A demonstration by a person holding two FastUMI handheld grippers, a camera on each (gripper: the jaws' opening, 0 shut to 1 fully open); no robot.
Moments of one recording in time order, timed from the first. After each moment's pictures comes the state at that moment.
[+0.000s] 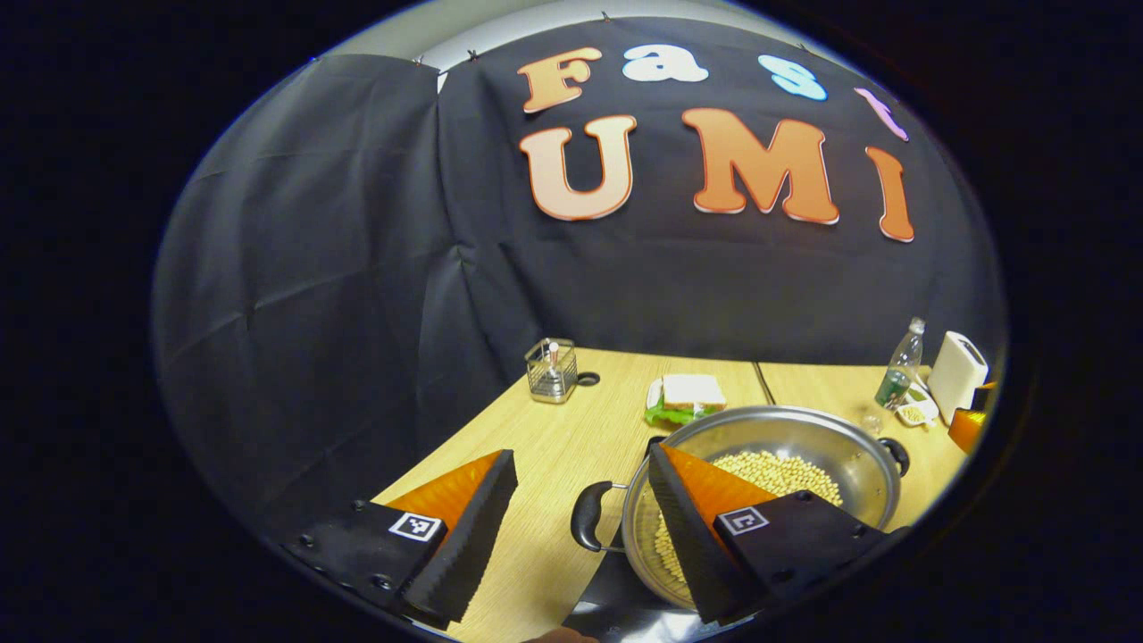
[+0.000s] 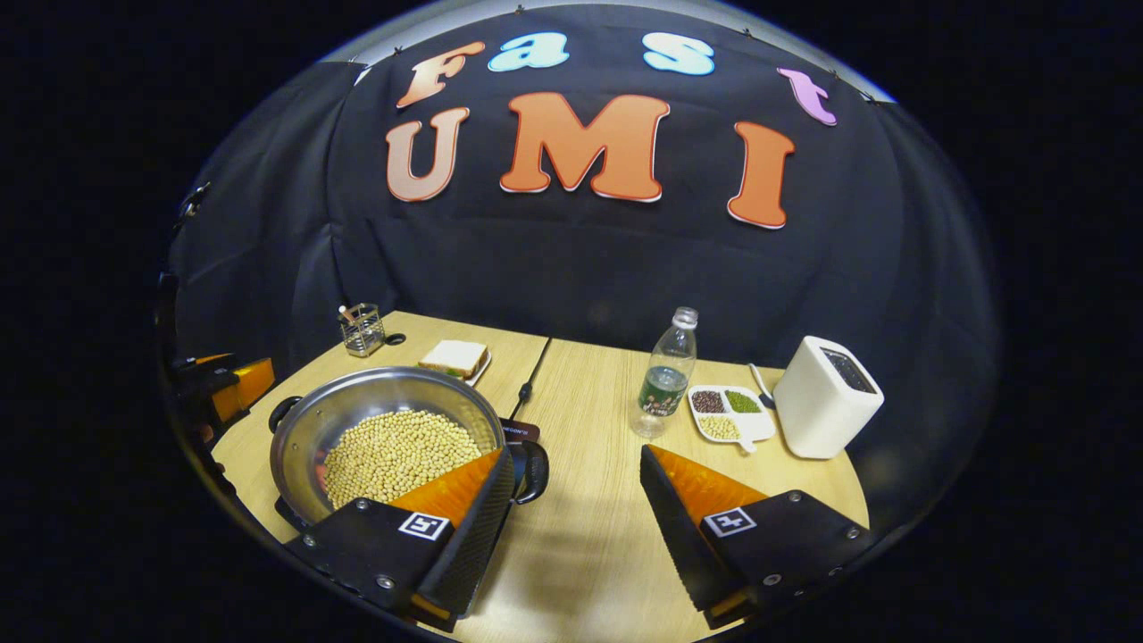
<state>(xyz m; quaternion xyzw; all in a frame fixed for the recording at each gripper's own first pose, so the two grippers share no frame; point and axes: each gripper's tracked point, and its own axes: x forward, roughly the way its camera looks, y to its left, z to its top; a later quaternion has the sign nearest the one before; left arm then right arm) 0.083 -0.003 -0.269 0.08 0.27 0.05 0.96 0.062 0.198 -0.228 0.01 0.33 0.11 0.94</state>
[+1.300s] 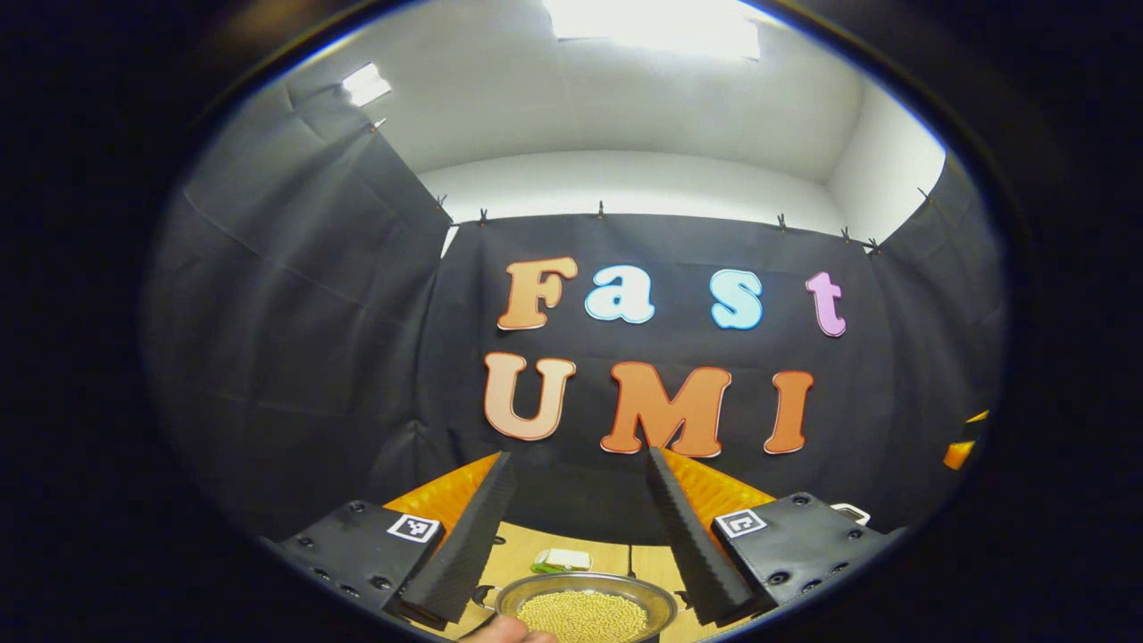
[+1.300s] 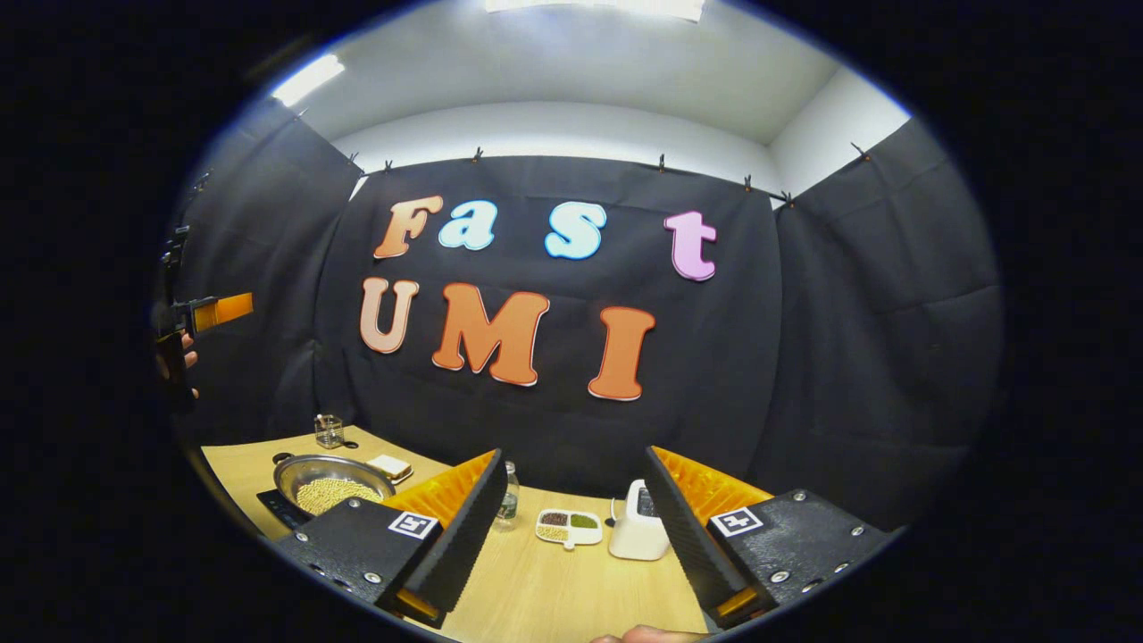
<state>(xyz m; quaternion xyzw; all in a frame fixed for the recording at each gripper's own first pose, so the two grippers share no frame) 0.007 -0.102 0.039 -0.01 -0.03 -0.02 1.00 0.009 -0.066 -0.017 0.00 0.07 0.05 1.00</state>
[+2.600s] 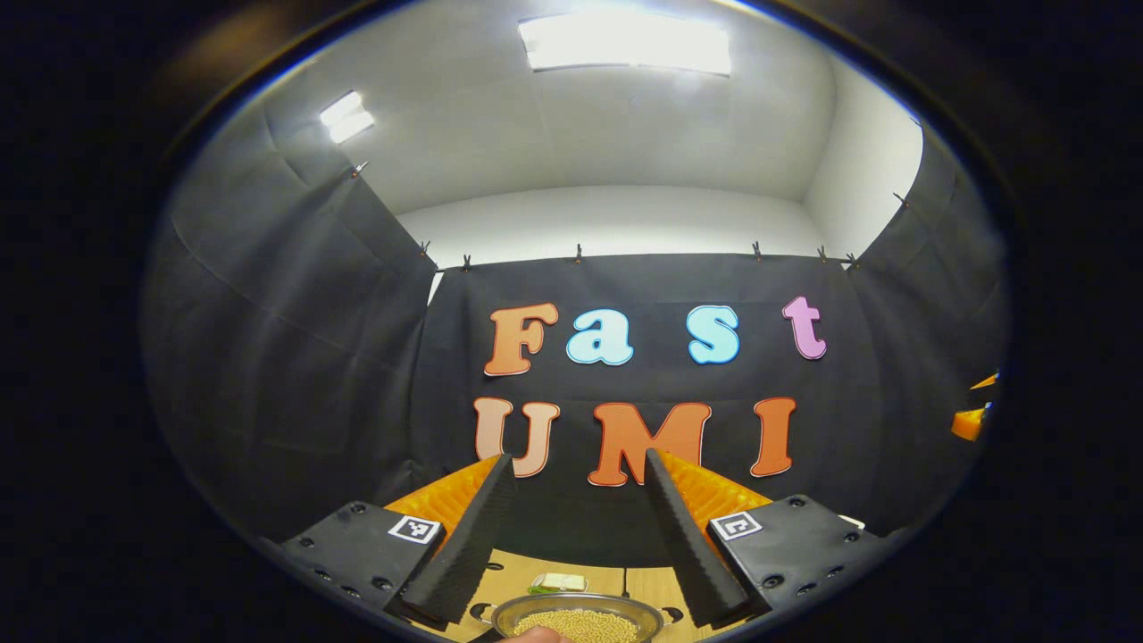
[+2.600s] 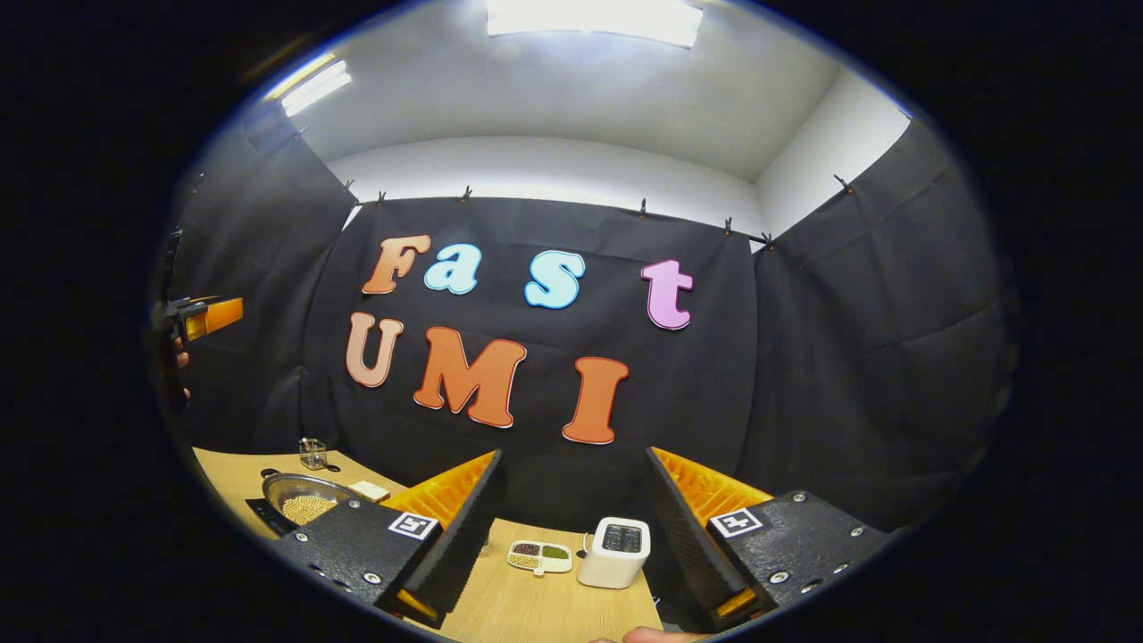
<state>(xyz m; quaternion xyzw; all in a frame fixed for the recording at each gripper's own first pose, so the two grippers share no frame) -0.023 -0.140 0.088 0.00 -0.08 -0.05 1.00 -0.001 -0.104 0.023 0.00 0.02 0.03 1.00</state>
